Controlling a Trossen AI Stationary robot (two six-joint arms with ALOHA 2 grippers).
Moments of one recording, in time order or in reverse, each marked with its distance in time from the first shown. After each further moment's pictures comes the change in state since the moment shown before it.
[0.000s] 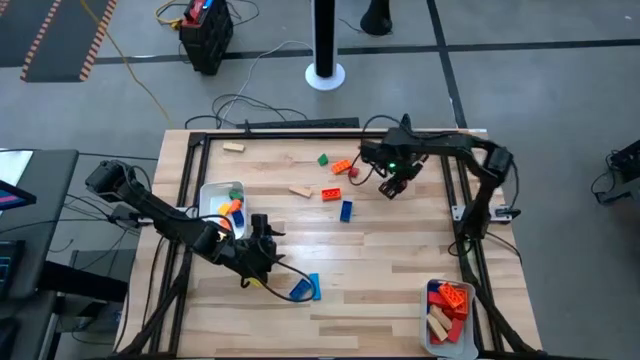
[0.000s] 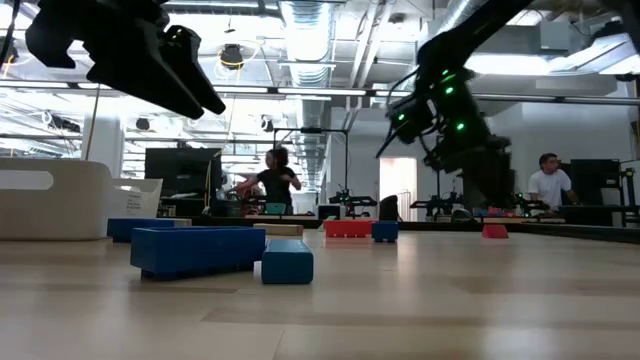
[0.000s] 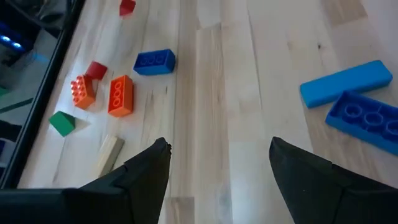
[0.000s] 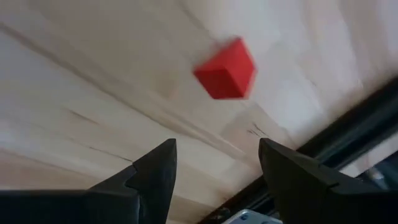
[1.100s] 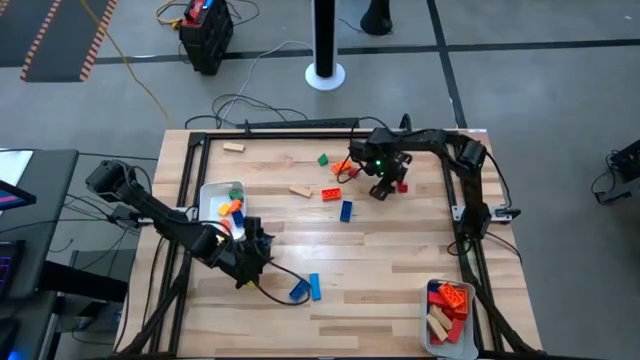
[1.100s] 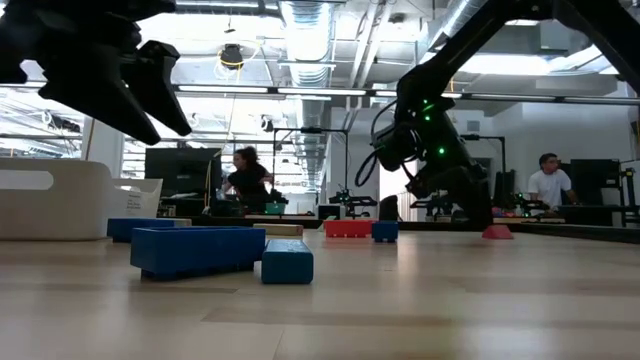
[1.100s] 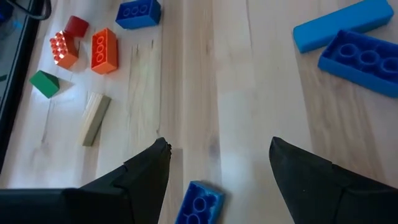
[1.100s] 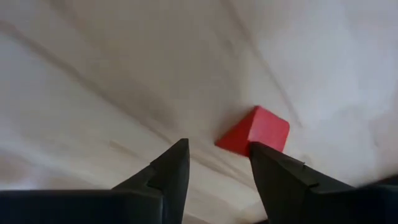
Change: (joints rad) left arm -0.049 0.000 0.000 -0.189 0.025 -0.129; right arm -0.021 0.207 0.095 0.085 -0.163 -0.169
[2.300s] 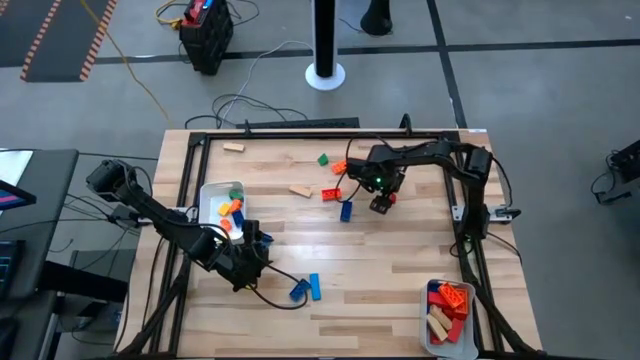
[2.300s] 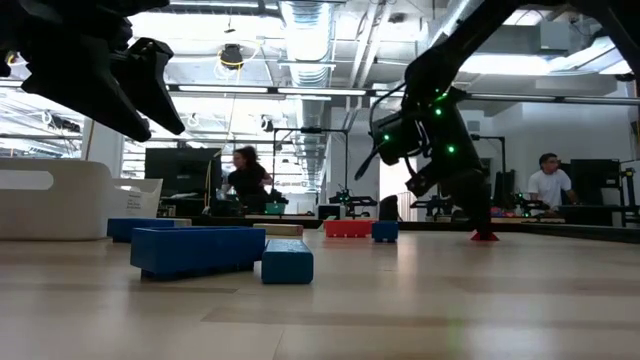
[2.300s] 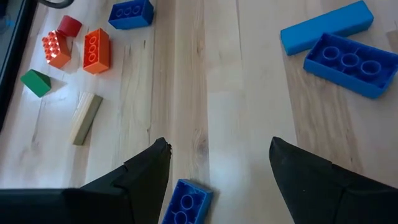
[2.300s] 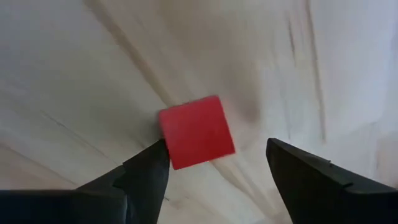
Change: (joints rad) left arm -0.032 0.000 0.000 -0.003 -0.002 -0.042; right arm 0.130 -0.082 -0.119 0.094 0.089 -0.028
